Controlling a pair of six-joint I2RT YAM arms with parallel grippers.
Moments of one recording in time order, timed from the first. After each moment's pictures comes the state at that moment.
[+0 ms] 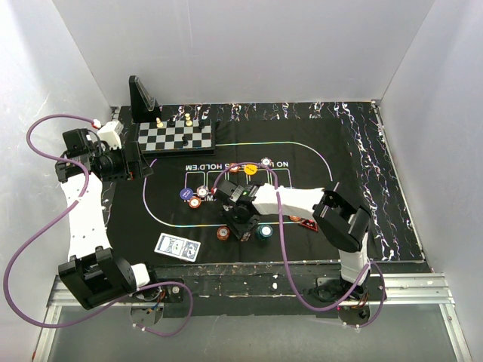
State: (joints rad) left arm 0.37 1.25 1.26 -0.92 0.56 0.19; right arm 1.08 1.92 1.33 -0.72 -0.01 0.31
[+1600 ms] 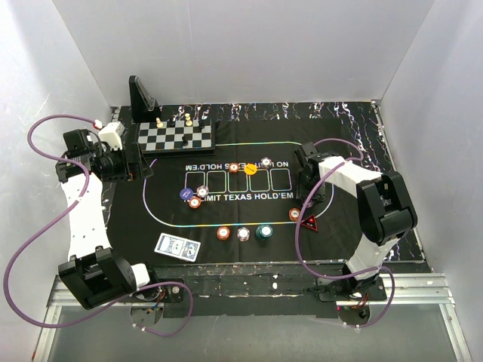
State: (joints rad) left arm 0.37 1.25 1.25 -0.92 0.57 0.21; right arm 0.40 1.73 1.09 -0.72 0.16 0.49
